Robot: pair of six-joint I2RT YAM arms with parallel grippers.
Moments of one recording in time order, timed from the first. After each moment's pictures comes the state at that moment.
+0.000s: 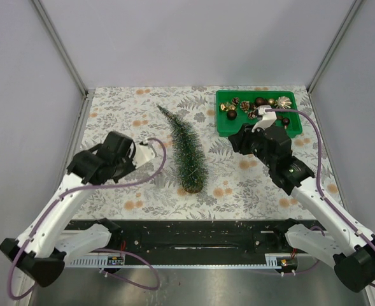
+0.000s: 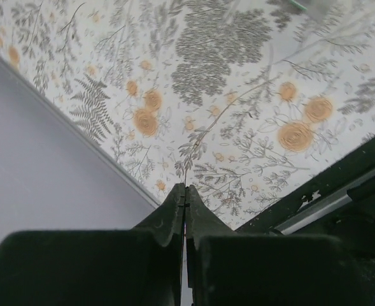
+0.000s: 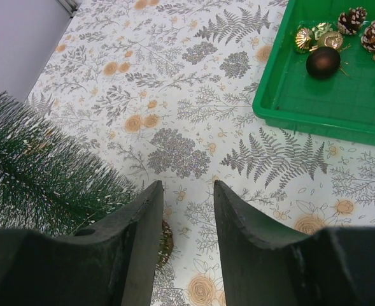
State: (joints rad) left arm -0.57 0.93 1.11 -1.21 -0.21 0.61; right arm 0.51 0.96 0.85 -0.15 0.03 0.37
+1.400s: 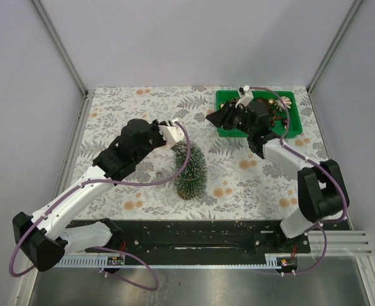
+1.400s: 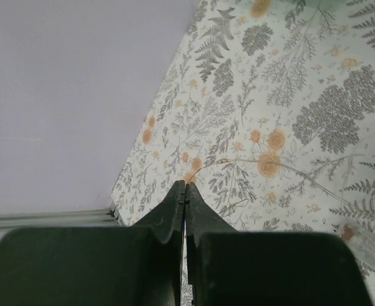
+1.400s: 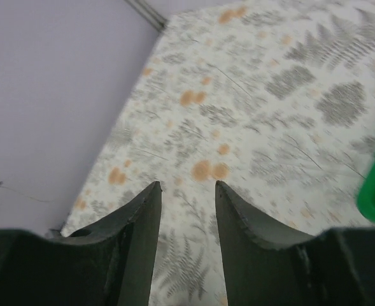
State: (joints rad) left arm -0.68 1.10 1.05 -0.33 -0.18 0.78; right arm 0.35 1.53 0.96 0.36 -0.35 0.60
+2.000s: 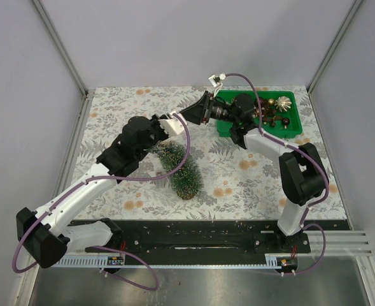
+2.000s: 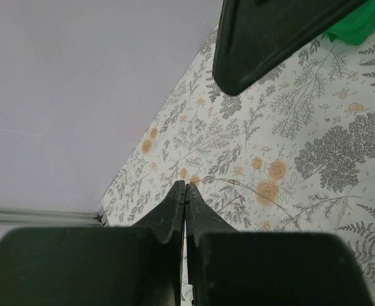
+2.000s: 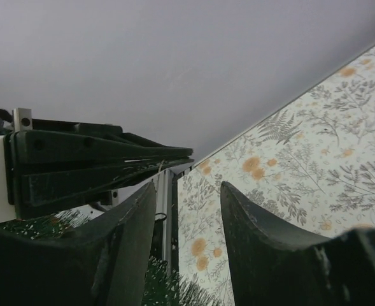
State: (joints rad) left arm -0.67 1.13 1.05 -0.19 -0.22 0.68; right arm 0.47 1.78 1.21 0.85 -0.85 0.89
